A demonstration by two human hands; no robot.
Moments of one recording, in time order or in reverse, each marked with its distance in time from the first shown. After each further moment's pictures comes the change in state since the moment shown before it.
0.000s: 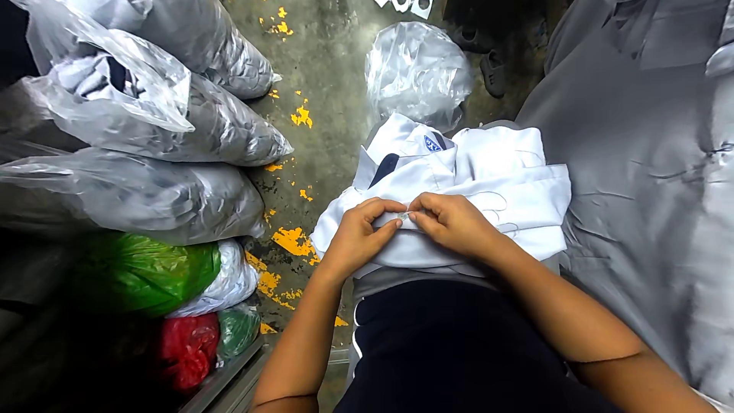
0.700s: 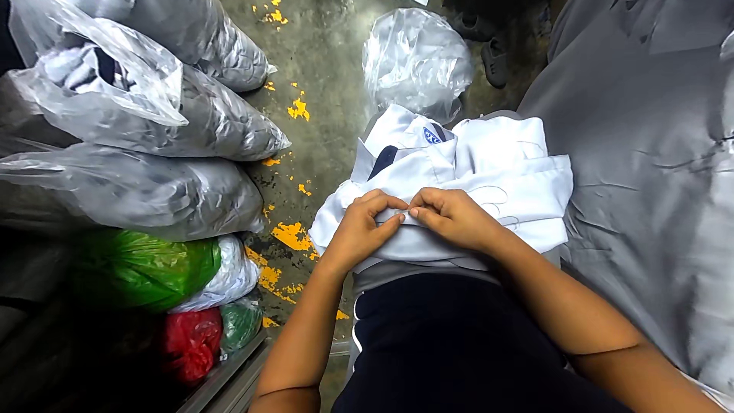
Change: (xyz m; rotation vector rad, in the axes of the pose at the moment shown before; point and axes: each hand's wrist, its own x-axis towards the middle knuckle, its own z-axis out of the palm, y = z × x) left_hand 0.002 -0.009 0.005 0.111 -0.028 0.025; right_hand -0.001 0.005 0.000 0.132 -0.070 0.054
